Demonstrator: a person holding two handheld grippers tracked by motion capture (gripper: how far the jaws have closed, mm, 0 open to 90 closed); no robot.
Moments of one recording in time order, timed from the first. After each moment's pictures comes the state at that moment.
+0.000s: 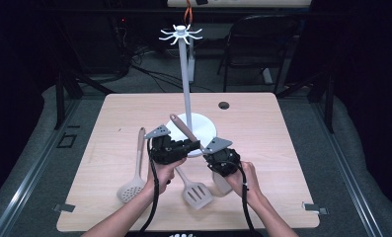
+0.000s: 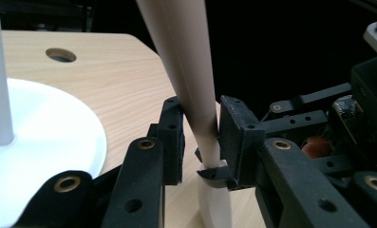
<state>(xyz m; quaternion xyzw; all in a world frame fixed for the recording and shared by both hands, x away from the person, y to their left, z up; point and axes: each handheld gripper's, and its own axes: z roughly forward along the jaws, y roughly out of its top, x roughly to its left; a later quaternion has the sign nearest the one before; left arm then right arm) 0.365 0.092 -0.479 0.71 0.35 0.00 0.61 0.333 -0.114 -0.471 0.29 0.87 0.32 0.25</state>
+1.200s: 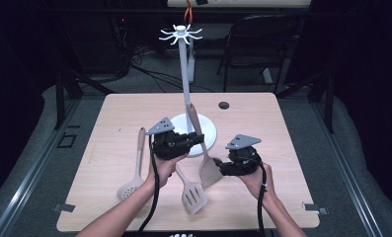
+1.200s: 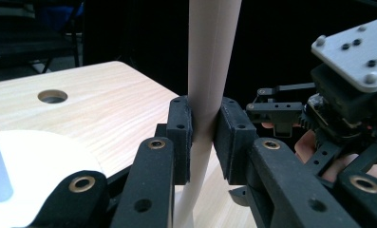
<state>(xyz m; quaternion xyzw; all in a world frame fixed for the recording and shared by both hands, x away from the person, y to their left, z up) 0.365 0.084 -0.448 0.73 0.29 0.04 0.61 0.329 -0.167 -0.464 0.34 0.84 0.37 0.22</state>
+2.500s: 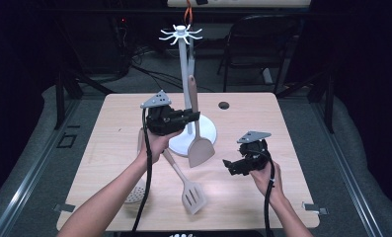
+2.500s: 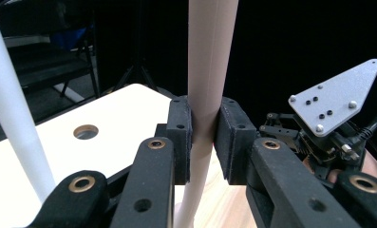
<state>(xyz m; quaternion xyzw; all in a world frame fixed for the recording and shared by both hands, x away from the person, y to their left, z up) 0.400 0.094 -0.391 0.76 0.26 0.09 0.59 0.349 -0.195 -0.477 0.40 0.83 0.35 0.19</state>
